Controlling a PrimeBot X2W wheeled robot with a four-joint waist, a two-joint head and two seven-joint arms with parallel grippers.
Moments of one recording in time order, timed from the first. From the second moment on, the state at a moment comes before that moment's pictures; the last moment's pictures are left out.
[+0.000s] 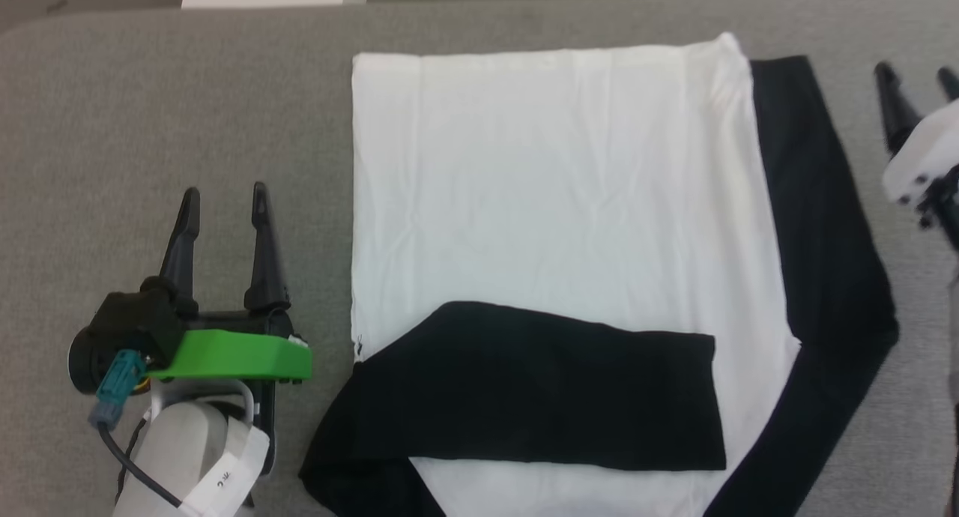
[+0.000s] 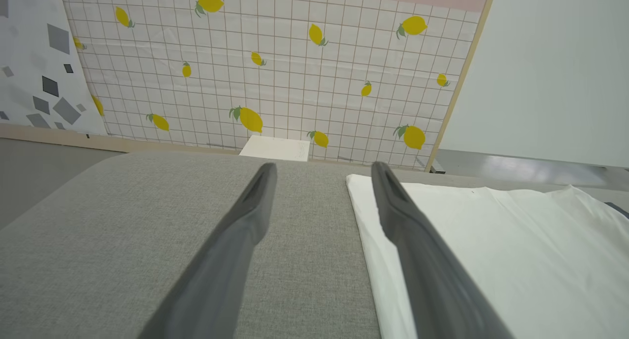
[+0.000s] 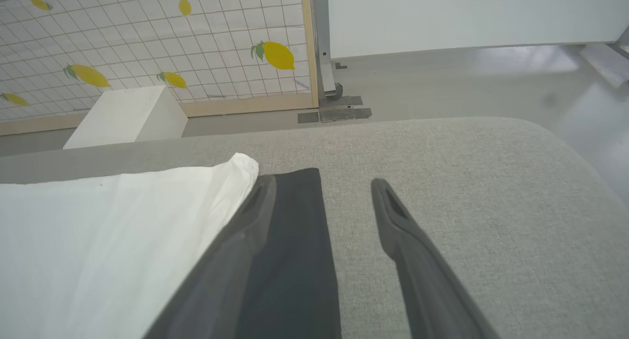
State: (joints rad) left arm -0.20 0.23 -0.15 -0.04 -0.36 0.12 -0.26; right arm -0.71 -0.25 -0.22 0.50 0.20 0.13 0.30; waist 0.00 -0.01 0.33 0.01
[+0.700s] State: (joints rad) left arm -0.23 0.09 0.01 -0.08 -0.25 -0.02 -0.26; right arm -1.06 -0.33 -0.26 0.74 0.01 0.13 0.56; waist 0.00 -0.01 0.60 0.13
